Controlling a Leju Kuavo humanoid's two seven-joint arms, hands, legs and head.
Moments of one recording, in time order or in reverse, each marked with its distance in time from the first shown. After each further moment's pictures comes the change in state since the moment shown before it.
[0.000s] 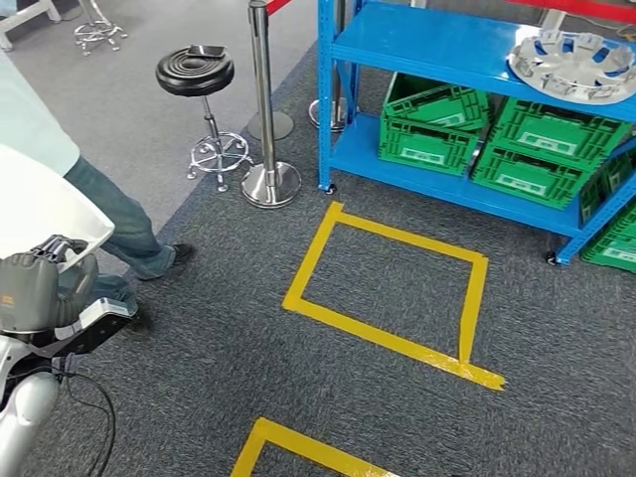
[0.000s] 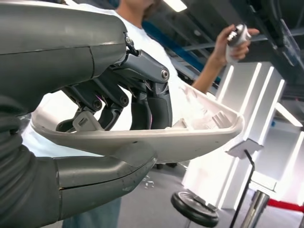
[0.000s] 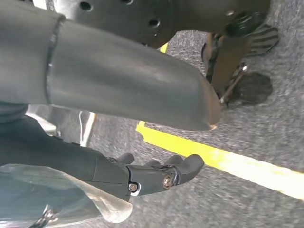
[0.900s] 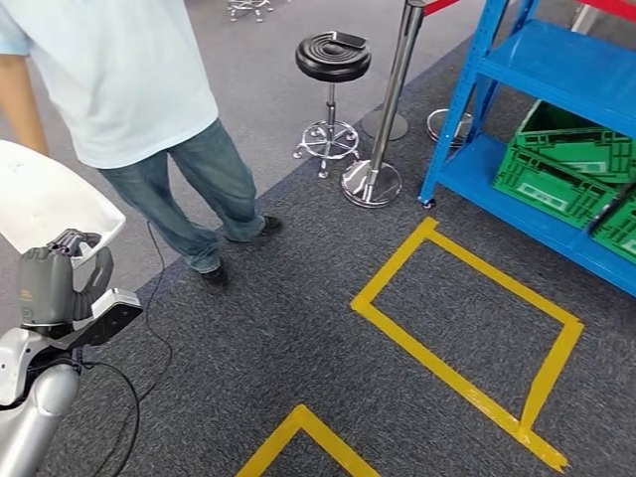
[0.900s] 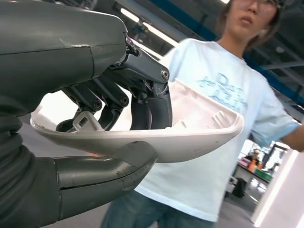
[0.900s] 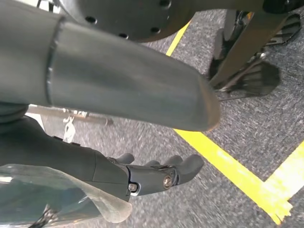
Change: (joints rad) left arm -0.043 -0.065 -0.032 0.036 0.020 0.012 0.000; right arm 0.003 -0.006 0.021 0.000 0.027 0.001 0.029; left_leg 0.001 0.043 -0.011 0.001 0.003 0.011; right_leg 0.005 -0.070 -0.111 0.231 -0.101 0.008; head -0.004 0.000
